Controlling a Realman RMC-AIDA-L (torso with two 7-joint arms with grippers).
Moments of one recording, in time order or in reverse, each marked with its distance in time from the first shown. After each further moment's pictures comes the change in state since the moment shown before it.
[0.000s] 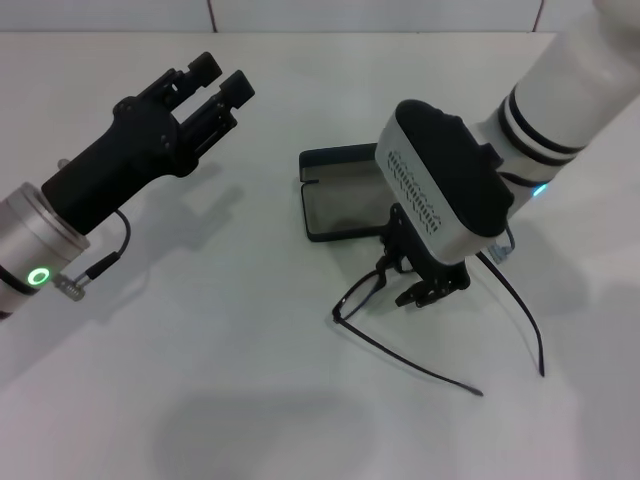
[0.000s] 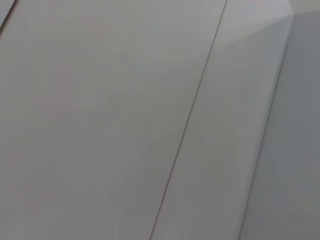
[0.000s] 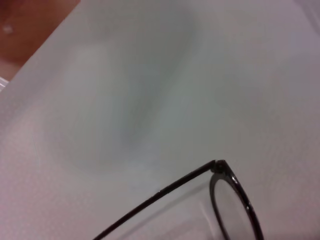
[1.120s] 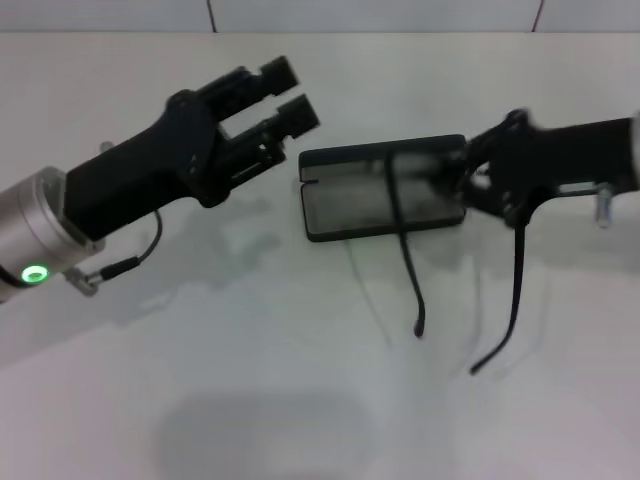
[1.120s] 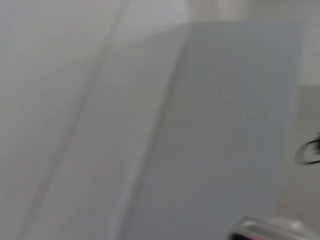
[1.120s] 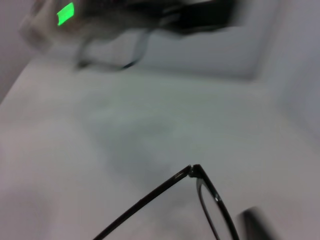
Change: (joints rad) left arm -0.083 0.034 0.008 0.021 0.147 0.247 -0.101; right arm -0.521 -0.009 0.589 -0.301 0.276 -0.139 -0.081
